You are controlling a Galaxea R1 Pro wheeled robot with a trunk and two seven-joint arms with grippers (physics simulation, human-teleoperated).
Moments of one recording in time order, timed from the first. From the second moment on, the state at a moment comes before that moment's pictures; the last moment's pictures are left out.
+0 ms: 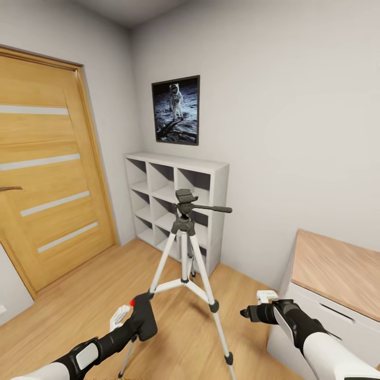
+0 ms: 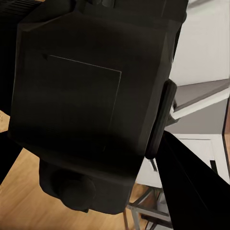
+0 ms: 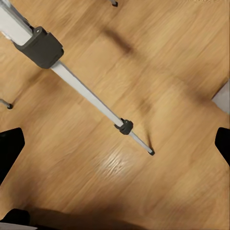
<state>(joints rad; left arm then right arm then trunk) -0.62 0.11 -0.14 -0.05 0.84 0.22 -0.64 -0.67 -0.11 0.01 -0.38 0.01 0.45 0.31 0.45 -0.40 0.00</state>
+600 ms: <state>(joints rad) -0.62 0.11 -0.14 -0.05 0.84 0.22 -0.64 -0.67 -0.11 0.01 -0.38 0.01 0.45 0.32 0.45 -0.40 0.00</state>
